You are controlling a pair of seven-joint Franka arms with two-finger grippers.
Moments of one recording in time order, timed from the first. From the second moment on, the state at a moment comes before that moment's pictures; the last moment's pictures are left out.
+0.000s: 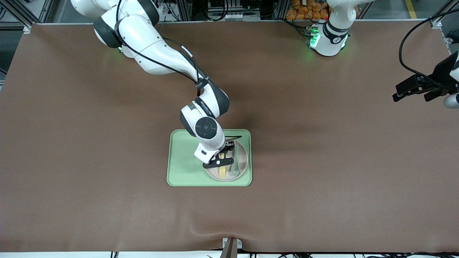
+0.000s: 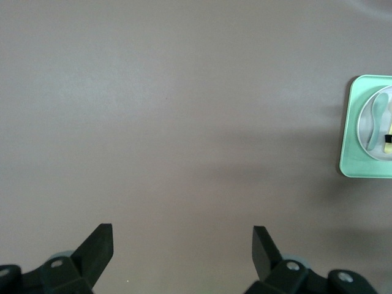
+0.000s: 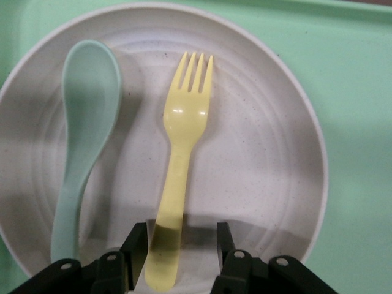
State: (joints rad) left arm 0.24 0.03 -0.27 -1.51 -0.06 1.55 -0.06; right arm 0.62 1.00 0.04 -1.14 0.04 2.16 0.47
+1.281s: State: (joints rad) left arm -0.06 -0.04 0.04 -1.55 -0.05 1.53 -0.07; right arm 0.63 1.00 0.04 -1.09 0.04 2.08 0.52
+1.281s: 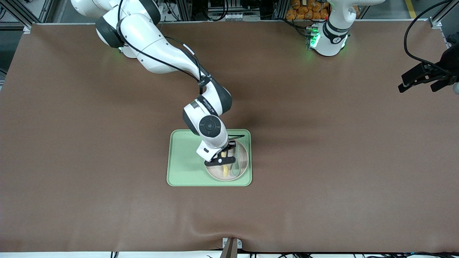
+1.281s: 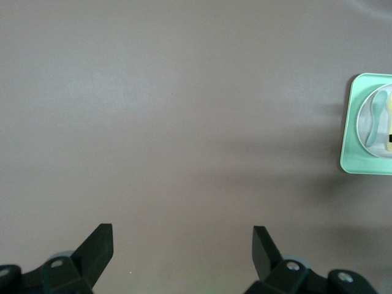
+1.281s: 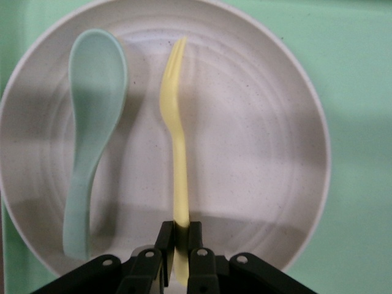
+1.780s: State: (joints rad) left arm -0.07 -0.07 -0.01 -1.59 0.03 1.53 -0.07; right arm 0.56 0.95 0.04 -1.06 0.06 2.00 0.53
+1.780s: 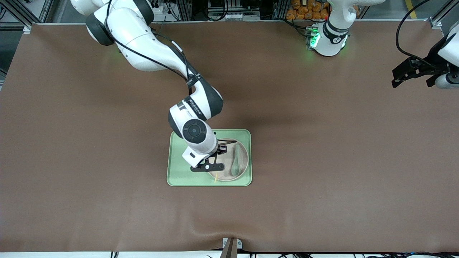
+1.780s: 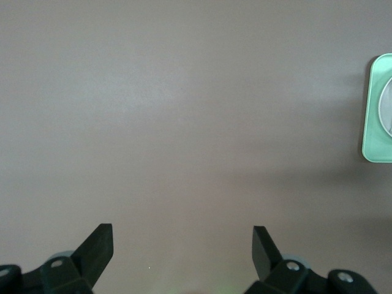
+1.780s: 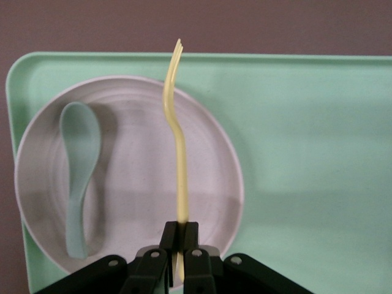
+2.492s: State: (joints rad) left arm -0.06 -0.11 -0.01 -1.63 0.03 1.53 -0.07; right arm 0.43 0.88 0.03 -1.15 0.09 1.84 0.32
